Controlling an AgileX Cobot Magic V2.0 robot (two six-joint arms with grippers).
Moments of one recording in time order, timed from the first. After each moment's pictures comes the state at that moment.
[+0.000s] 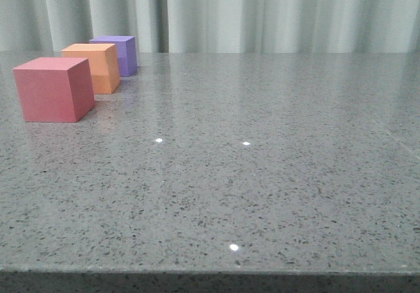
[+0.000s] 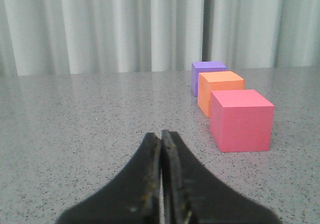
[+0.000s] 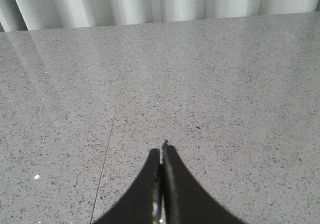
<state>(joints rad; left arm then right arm) -0.13 0.00 0.00 0.09 0.04 -0.11 0.11 0.58 -0.49 -0.30 0.27 0.41</state>
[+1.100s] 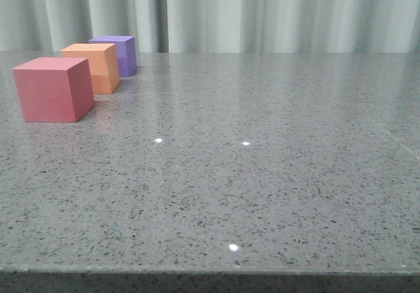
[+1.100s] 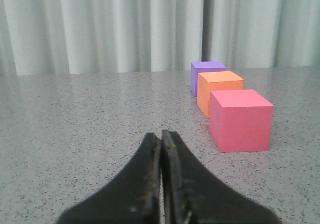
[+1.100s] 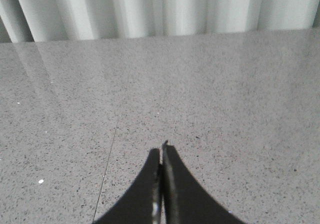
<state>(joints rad) -0.13 0.00 0.00 0.09 0.04 -0.11 0.11 0.48 -0.45 -0.27 0.26 0.35</state>
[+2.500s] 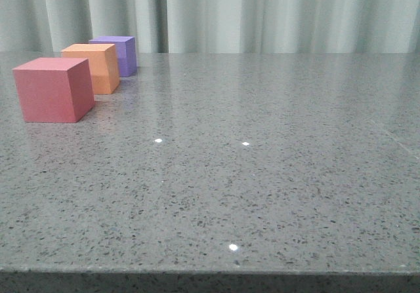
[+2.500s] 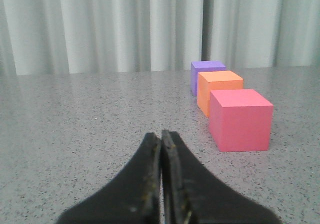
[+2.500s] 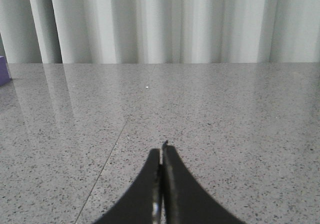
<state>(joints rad) -0.13 0.00 0.00 0.09 0.04 -0.11 0.09 -0.01 0.03 -0.06 0.02 0.11</state>
